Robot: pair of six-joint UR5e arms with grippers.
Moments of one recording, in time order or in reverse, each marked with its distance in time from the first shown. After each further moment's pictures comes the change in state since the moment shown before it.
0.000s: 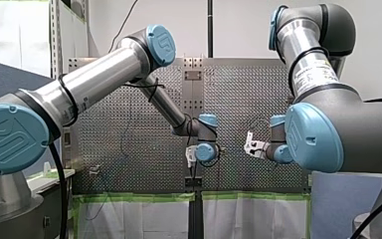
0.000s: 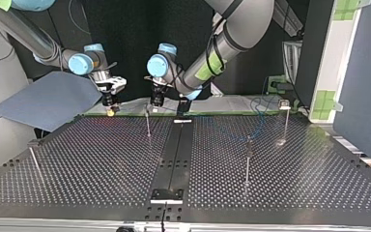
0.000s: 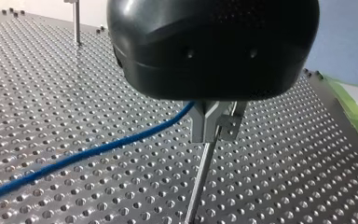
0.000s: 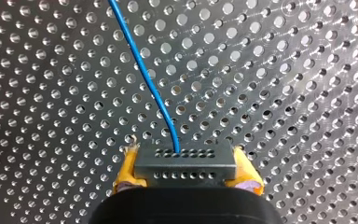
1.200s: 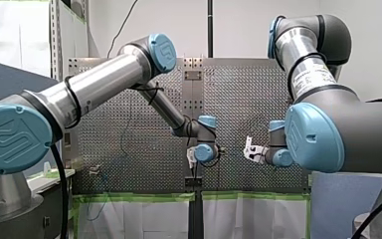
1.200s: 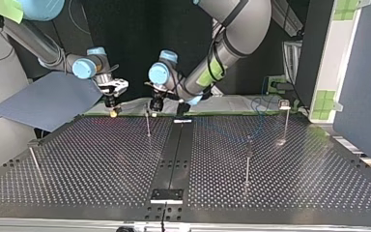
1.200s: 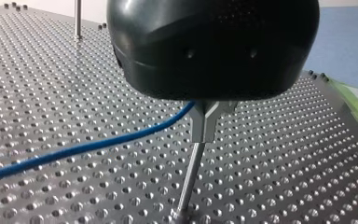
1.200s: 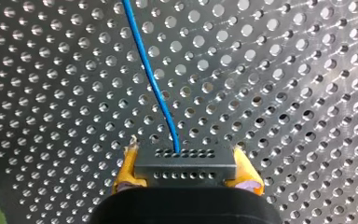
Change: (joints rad) left arm 0.032 -0.051 0.083 -0.035 0.067 -0.024; right arm 0.005 0.068 -0.070 0.028 0.001 -0.009
